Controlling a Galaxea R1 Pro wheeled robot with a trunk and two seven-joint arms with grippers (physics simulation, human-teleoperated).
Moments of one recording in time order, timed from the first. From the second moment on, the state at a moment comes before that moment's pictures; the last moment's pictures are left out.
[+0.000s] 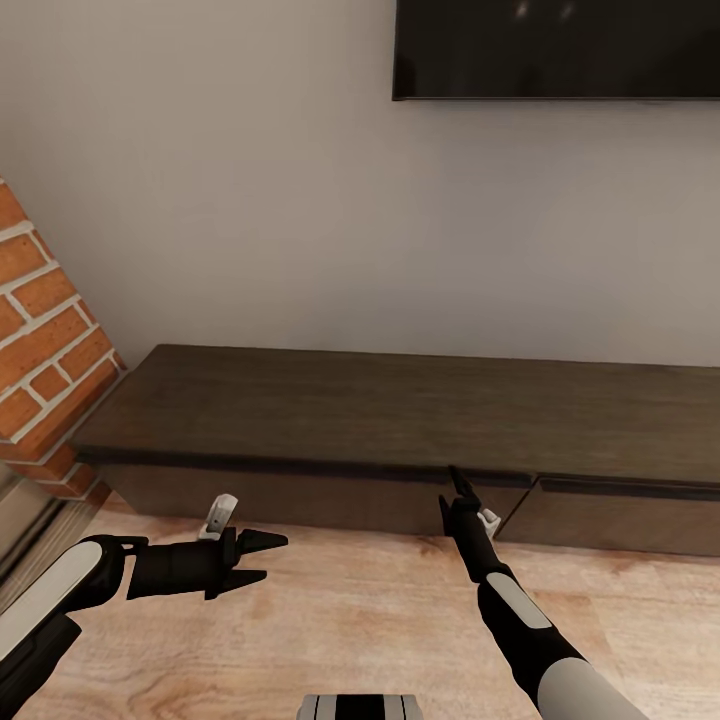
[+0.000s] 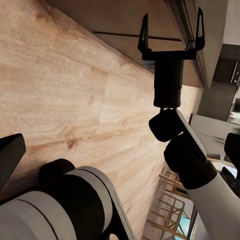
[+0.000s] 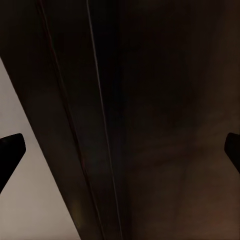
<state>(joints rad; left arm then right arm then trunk) -0.36 0.51 -0.32 -1.55 1.90 1.00 0.28 -0.57 0.00 0.17 -0.56 -1.70 0.07 0.64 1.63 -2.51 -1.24</state>
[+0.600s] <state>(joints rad) -0.36 0.51 -0.32 -1.55 1.90 1.00 0.28 -0.57 0.00 0.17 -0.56 -1.70 0.07 0.64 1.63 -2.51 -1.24</state>
